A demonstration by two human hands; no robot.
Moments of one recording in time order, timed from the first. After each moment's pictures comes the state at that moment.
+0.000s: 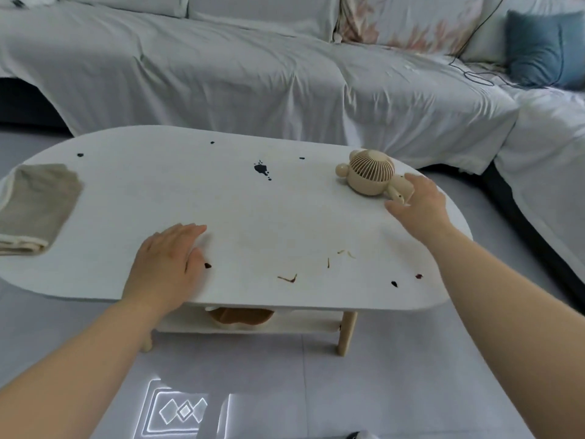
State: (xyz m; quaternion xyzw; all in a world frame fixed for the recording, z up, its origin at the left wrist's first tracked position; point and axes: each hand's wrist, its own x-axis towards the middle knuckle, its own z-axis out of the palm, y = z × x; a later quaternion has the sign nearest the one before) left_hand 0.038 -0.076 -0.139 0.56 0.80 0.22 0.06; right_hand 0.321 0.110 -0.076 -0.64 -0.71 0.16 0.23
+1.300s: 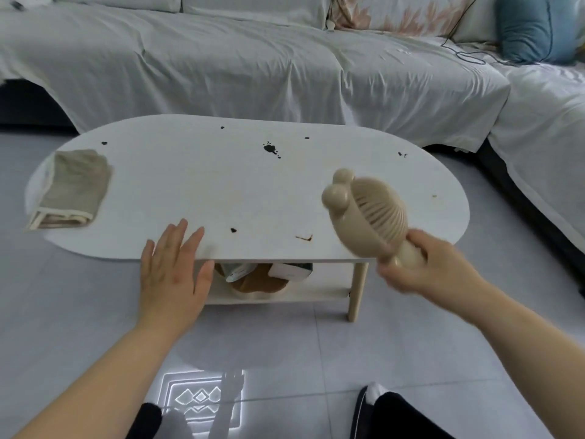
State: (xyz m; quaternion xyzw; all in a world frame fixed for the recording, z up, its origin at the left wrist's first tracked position) left_hand 0.054 -0.161 -0.154 0.55 0.79 0.27 0.00; right_hand 0.342 -0.070 -0.065 -0.54 -0.73 0.37 0.20
